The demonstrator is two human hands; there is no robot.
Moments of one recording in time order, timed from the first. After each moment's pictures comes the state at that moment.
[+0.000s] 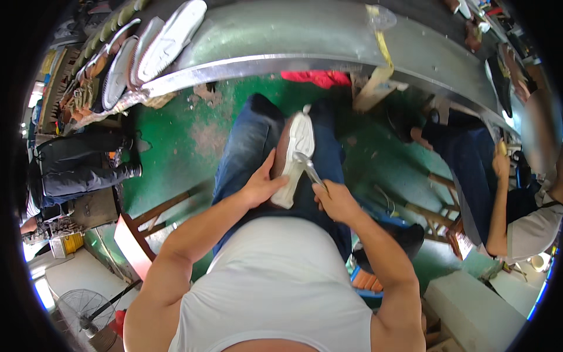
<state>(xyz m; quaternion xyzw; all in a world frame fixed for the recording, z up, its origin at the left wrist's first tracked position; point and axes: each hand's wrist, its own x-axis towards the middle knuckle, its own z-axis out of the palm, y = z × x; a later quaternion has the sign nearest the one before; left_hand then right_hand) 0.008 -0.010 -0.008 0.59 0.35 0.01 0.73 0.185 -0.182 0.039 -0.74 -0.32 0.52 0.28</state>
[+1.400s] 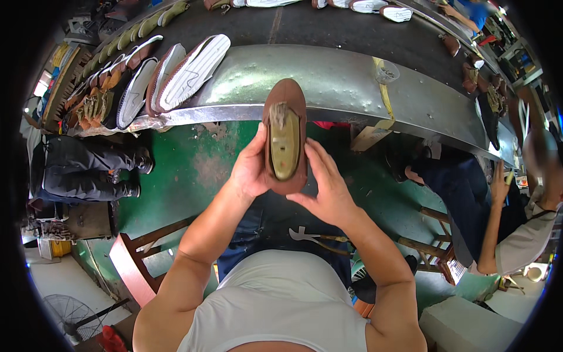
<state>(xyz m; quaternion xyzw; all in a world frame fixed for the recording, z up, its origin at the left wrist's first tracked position) 0.073 0.088 0.134 0.17 0.15 0.16 0.96 0.201 -0.066 0.140 -0.64 -0.64 0.11 0.41</state>
